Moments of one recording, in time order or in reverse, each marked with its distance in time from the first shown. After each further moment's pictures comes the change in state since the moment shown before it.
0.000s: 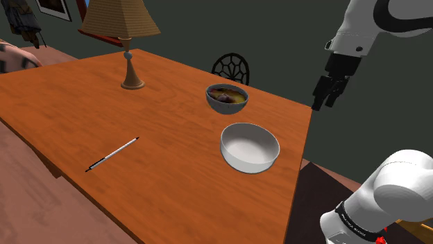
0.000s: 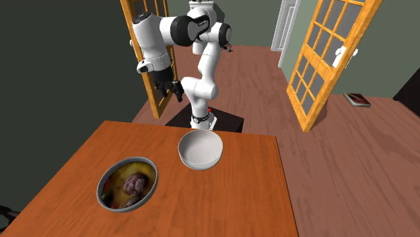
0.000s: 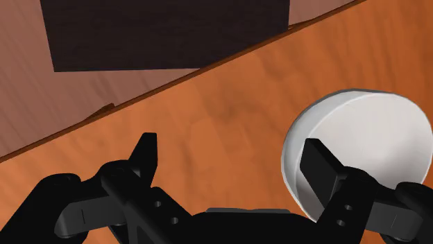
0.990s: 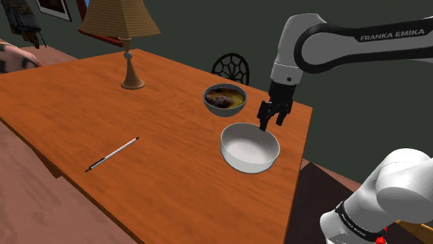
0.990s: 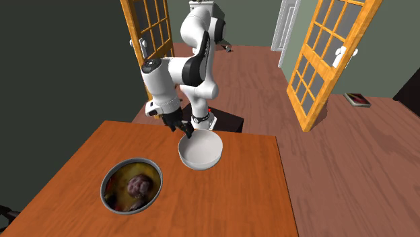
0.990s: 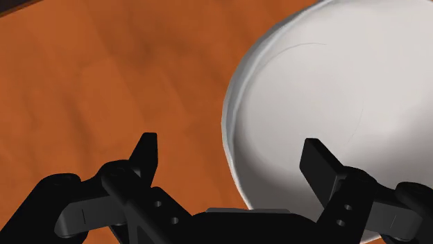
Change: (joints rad) arm 0.065 0.345 0.179 -0.018 0.105 0.360 0.134
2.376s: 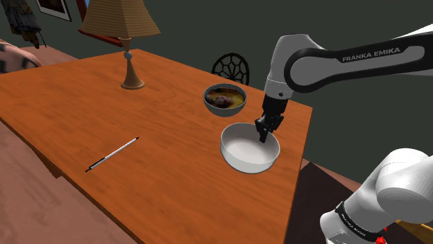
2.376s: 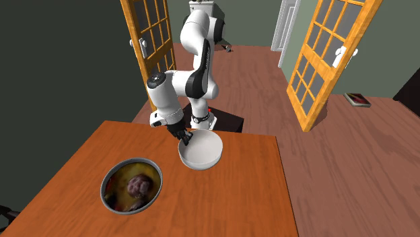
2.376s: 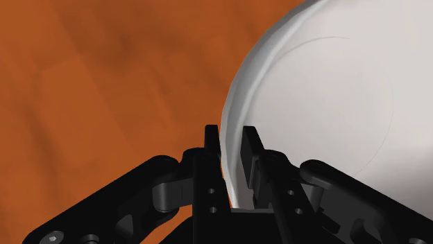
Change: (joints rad) arm 0.009 0.048 0.023 -0.083 0.016 0.133 0.000
